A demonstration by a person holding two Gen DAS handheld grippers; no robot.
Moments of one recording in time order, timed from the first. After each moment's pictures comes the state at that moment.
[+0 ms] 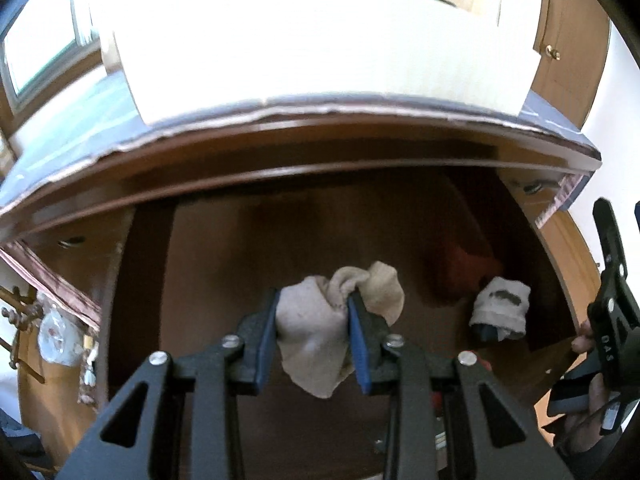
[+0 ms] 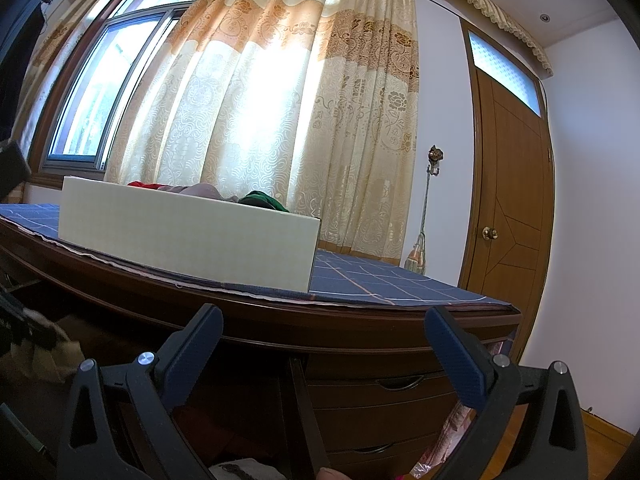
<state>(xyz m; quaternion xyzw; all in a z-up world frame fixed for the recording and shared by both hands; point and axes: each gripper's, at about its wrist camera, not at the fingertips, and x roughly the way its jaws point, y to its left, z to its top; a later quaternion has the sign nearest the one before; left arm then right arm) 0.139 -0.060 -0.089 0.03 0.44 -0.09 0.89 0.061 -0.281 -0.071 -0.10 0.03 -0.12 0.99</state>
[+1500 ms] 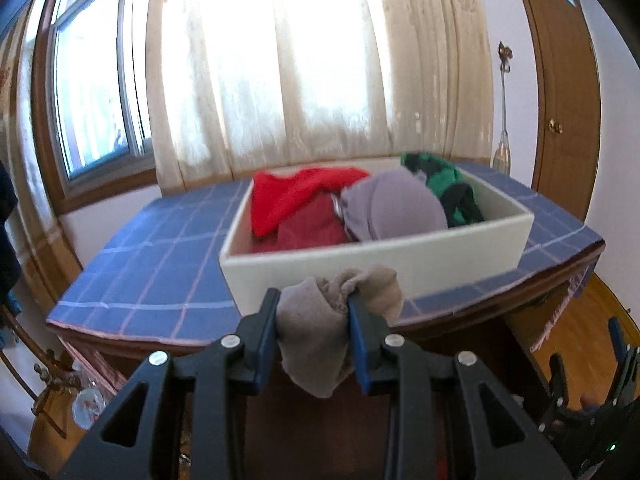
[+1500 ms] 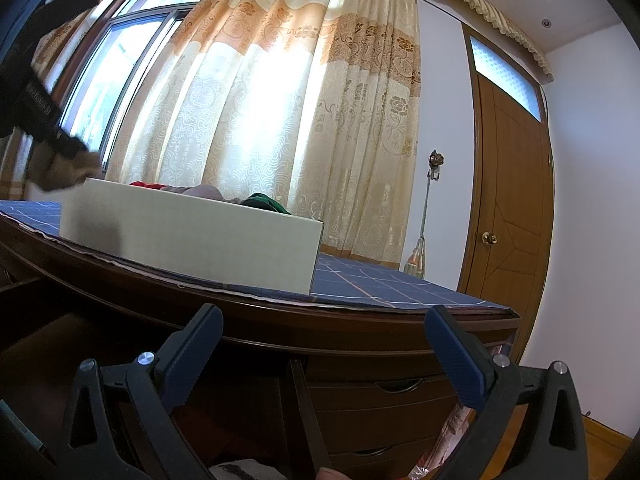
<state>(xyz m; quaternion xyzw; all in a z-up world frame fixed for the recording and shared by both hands) 0.135 -0.036 0.043 0.05 0.24 -0.04 0.97 0.061 -0.279 -0.071 -0.11 0.02 -0.12 0.99</state>
